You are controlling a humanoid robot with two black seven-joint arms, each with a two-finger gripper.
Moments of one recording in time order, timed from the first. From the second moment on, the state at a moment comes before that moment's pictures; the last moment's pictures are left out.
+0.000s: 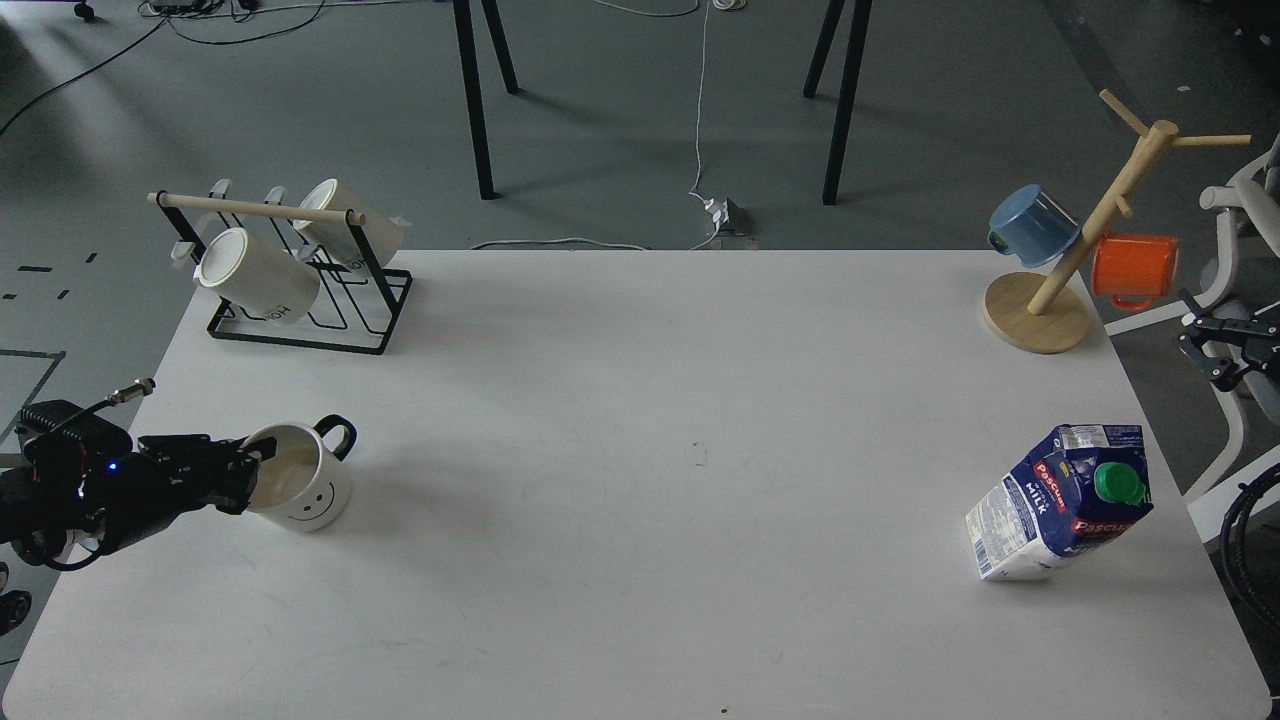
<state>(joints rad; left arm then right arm) -0.56 0.80 -0.07 -0.77 2.01 0.27 -0.49 0.36 -0.70 1.04 0.71 0.28 0.49 0.02</state>
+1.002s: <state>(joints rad) -0.81 0.79 -0.08 -1.04 2.01 0.06 -0.49 0.36 -0.69 1.04 0.67 0.28 0.49 0.03</state>
